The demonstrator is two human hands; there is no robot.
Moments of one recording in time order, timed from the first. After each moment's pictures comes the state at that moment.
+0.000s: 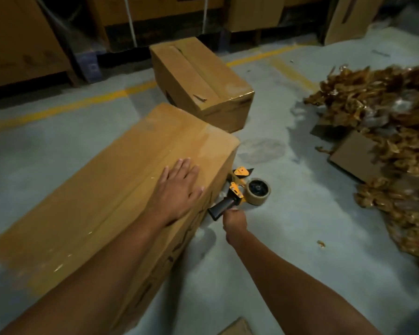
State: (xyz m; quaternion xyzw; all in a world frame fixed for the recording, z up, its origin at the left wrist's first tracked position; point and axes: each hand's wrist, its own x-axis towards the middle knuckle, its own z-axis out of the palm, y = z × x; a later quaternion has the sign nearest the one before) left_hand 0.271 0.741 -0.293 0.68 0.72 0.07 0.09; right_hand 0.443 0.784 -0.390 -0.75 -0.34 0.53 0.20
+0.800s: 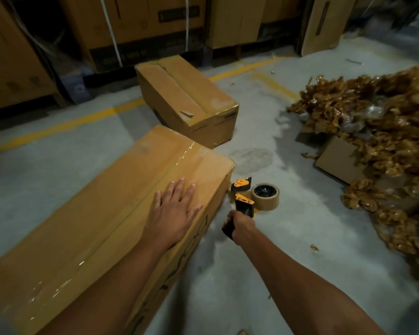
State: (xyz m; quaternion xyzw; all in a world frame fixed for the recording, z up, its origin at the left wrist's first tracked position) left_hand 0.283 0.731 -0.292 0.67 0.73 0.04 0.11; right_hand 0.466 0.815 -0.362 -0.71 -0.08 0.64 0.30
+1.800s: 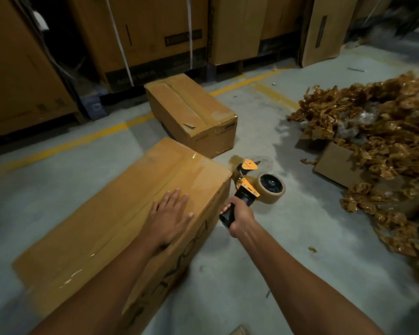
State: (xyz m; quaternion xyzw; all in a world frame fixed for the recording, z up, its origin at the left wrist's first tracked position) left_hand 0.282 0.707 -0.270 0.65 0.74 0.01 0.16; right_hand 0.470 0.797 -0.285 -0.57 -0.07 0.72 0.39
